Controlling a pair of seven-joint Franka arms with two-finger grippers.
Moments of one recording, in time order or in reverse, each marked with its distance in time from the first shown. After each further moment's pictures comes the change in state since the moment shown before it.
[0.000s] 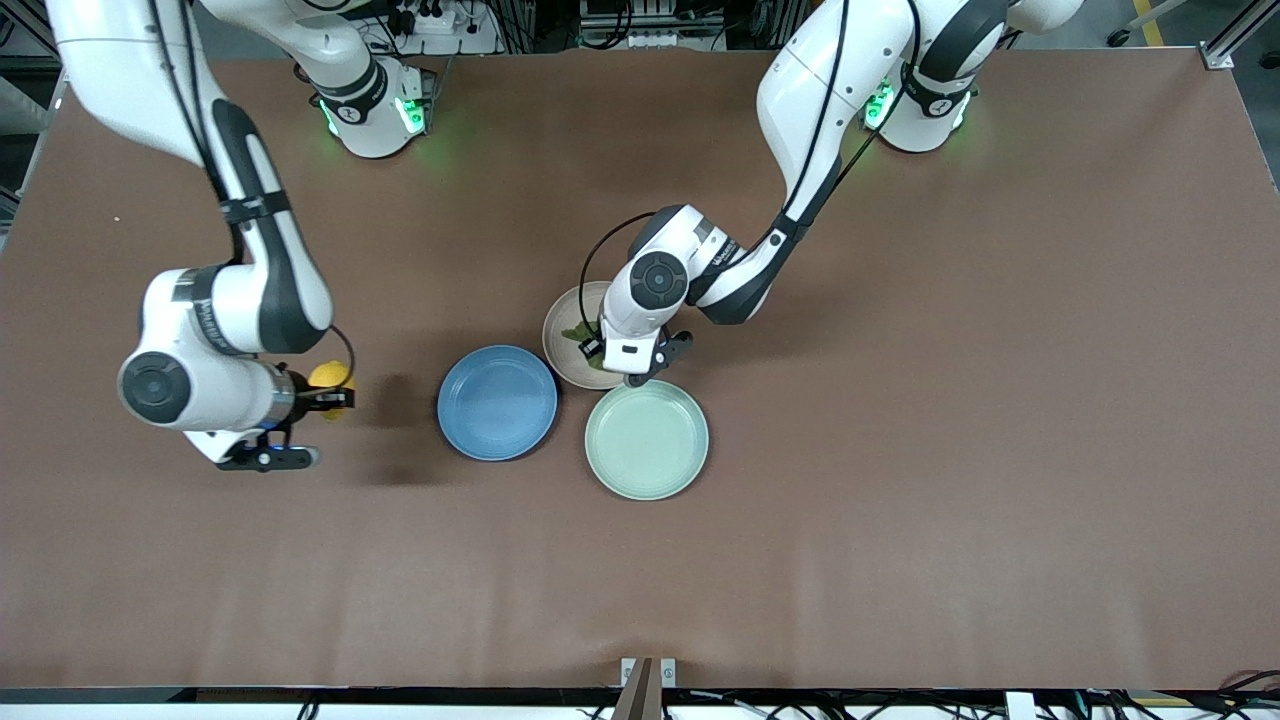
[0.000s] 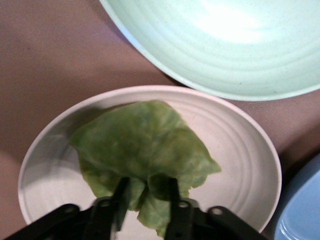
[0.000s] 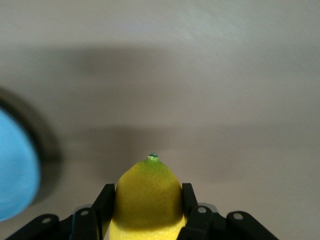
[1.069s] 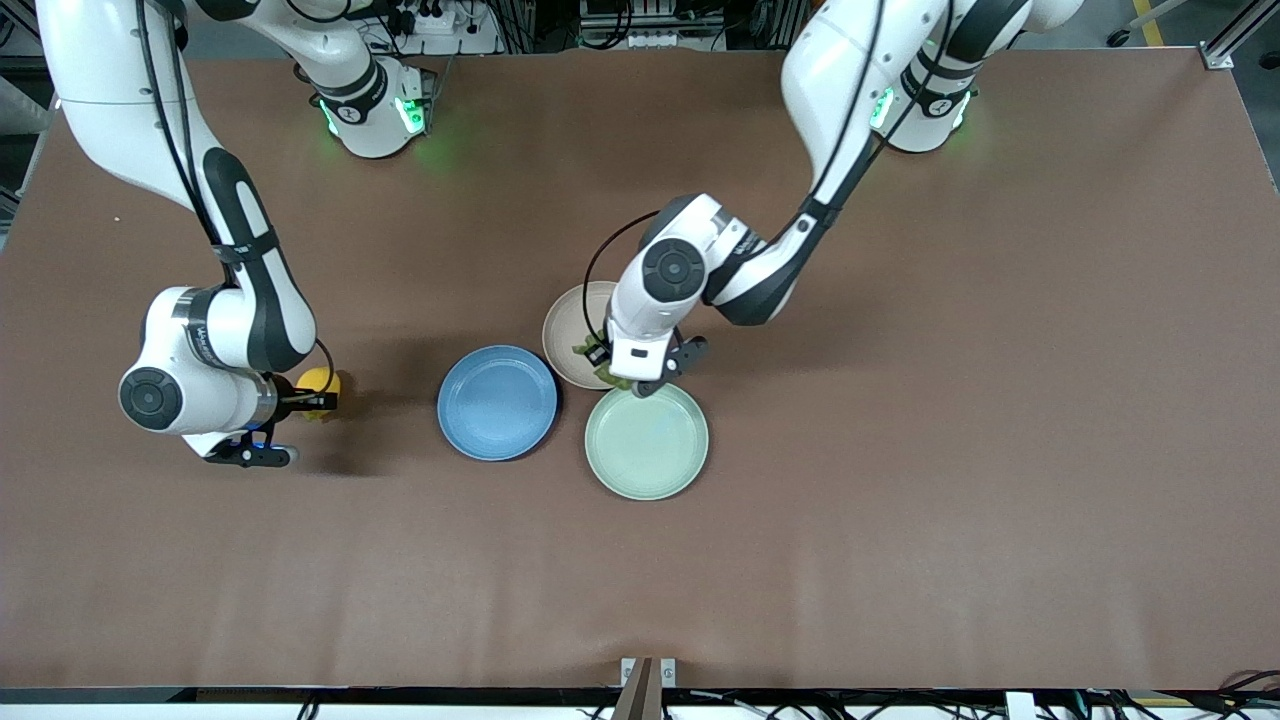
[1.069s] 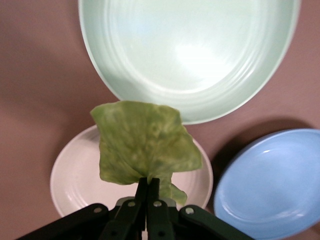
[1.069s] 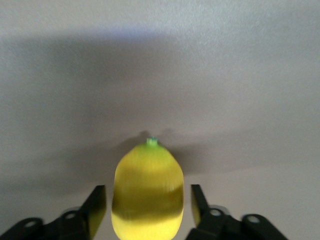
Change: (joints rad) left arm 0.061 -0.123 0.017 0.040 0.047 -0.110 0.000; right arm -0.052 0.074 -0.018 -0.063 -0.001 0.130 0.001
